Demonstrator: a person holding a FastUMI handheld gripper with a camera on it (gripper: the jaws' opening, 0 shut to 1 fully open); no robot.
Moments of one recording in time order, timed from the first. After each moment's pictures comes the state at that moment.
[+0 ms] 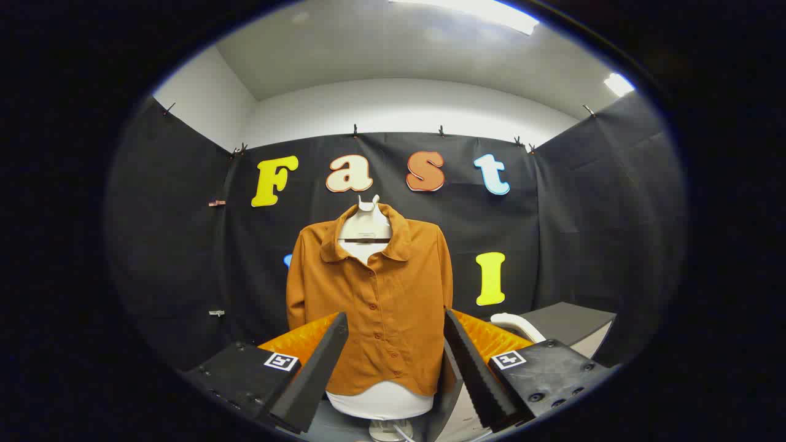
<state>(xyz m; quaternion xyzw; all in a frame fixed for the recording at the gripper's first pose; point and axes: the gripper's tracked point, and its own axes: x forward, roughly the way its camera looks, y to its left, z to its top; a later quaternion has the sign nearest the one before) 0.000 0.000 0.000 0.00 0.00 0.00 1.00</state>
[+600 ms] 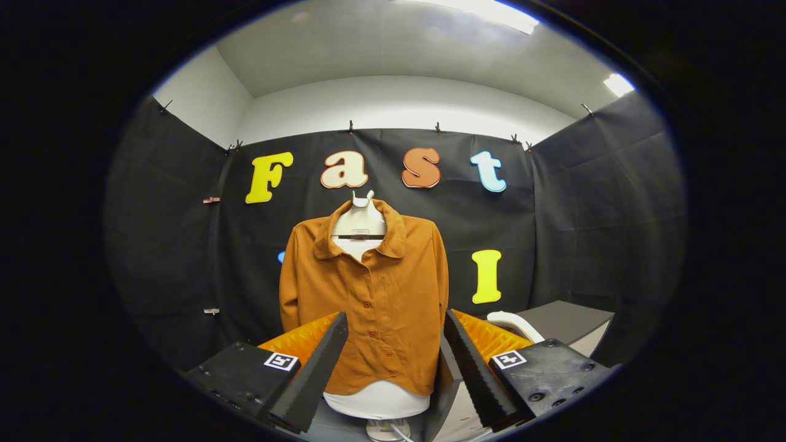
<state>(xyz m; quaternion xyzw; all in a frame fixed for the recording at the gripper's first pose) 0.011 -0.001 -0.004 0.00 0.00 -0.01 1.00</state>
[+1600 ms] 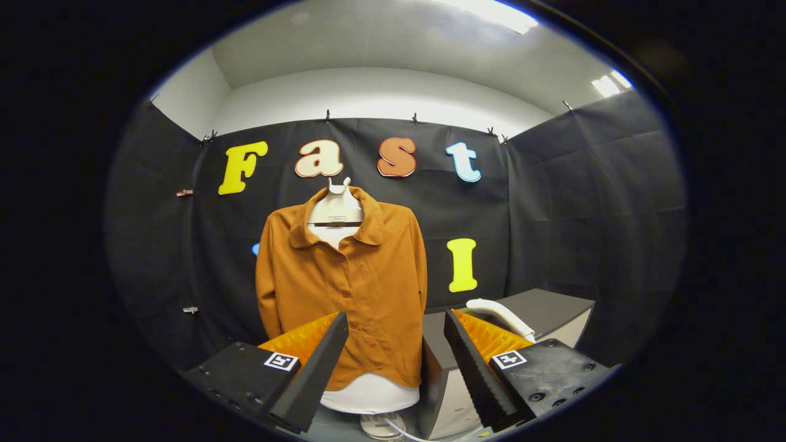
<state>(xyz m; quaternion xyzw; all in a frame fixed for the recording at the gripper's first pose) 0.012 -0.025 -0.019 0.00 0.03 -0.10 0.99</state>
